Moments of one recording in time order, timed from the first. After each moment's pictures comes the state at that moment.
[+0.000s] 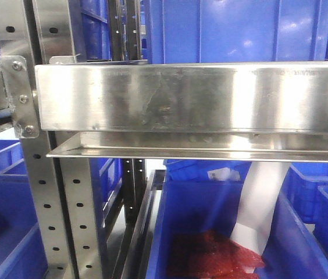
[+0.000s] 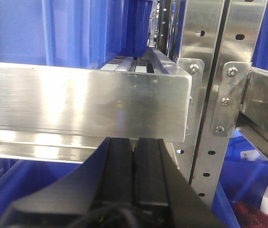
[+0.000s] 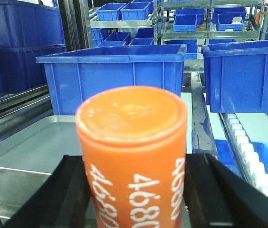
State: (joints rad) left arm -0.06 -0.02 0.03 -0.07 0.07 0.03; right arm 0.23 0.09 -0.64 -0.18 0.66 0.25
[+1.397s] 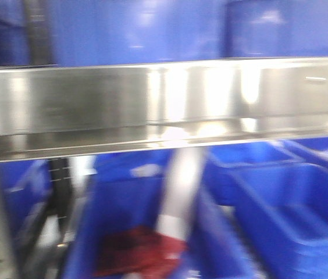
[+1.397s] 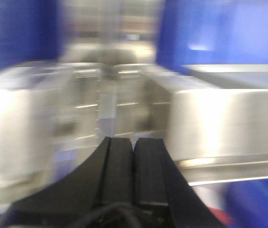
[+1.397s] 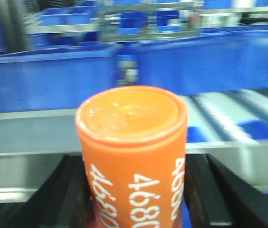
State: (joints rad) left arm -0.06 -0.02 0.03 -0.07 0.07 0.03; right arm 0.23 0.09 -0.64 -0.18 0.66 0.25
